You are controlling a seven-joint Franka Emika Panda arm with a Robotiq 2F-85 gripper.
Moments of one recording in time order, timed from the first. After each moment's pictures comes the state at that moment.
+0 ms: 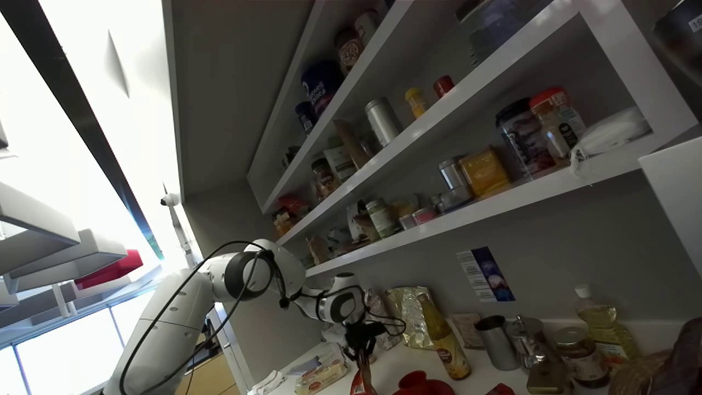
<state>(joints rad) 0.15 0.72 0.35 -1.69 0.12 2.42 -0.94</state>
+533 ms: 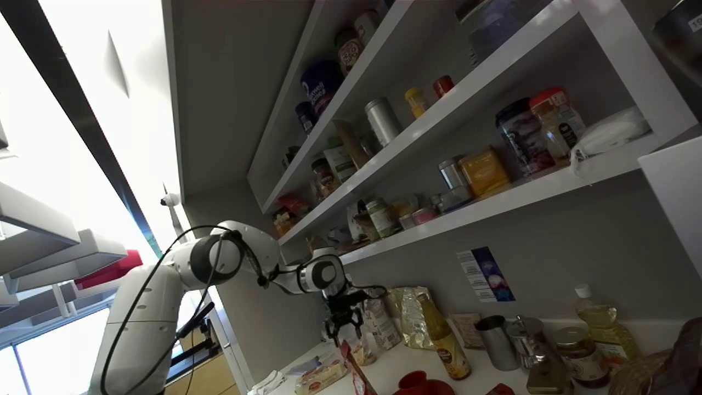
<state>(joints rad) 0.17 0.49 0.34 -1.72 -0.01 2.16 -0.89</state>
